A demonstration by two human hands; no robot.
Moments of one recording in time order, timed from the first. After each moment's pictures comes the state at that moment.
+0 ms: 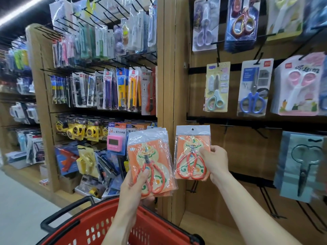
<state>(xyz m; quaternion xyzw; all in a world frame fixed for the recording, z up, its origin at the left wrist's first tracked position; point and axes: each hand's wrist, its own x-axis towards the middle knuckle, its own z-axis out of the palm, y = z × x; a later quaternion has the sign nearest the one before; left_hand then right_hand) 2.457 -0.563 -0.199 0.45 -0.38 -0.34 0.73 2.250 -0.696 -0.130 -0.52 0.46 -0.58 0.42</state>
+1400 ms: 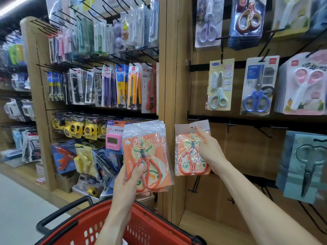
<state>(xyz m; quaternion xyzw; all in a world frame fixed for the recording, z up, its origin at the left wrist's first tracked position) 2.472 -0.561 -0.186 0.46 -0.39 -0.31 0.73 2.259 -0.729 -0.112 -0.69 0.46 -0.46 0.33</state>
